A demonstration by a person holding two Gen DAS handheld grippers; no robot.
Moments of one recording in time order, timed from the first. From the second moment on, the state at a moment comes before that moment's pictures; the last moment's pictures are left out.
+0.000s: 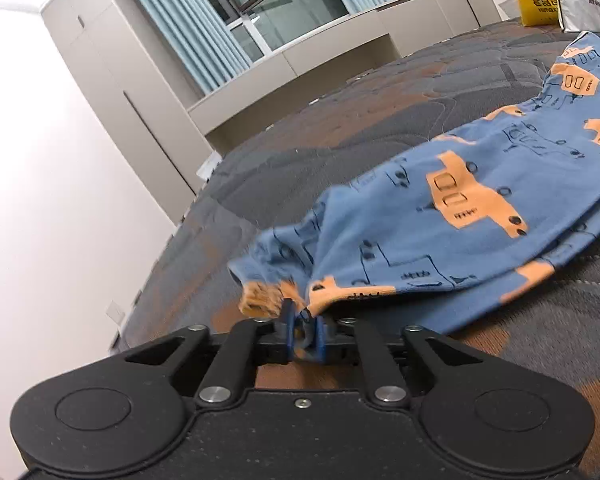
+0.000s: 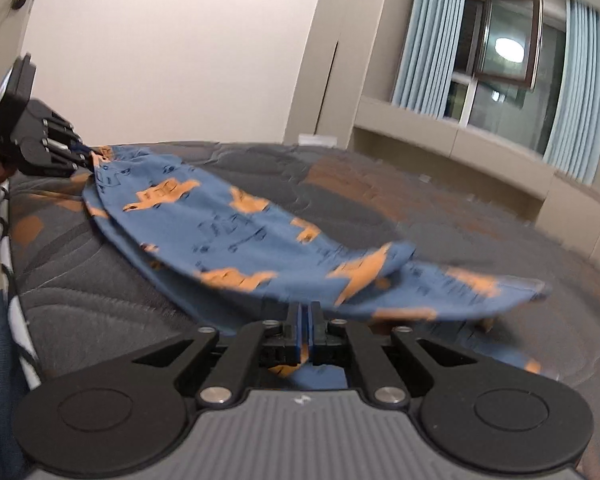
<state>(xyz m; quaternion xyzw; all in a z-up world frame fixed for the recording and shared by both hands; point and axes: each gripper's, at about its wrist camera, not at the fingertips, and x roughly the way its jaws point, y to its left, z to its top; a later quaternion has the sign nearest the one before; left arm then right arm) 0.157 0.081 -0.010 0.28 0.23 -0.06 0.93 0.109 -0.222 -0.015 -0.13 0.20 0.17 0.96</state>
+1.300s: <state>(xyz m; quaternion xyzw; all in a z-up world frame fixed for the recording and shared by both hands) 0.074 -0.198 -0.023 0.11 0.17 -0.26 0.94 0.155 -0.465 -0.016 0.09 0.31 0.10 0.94</state>
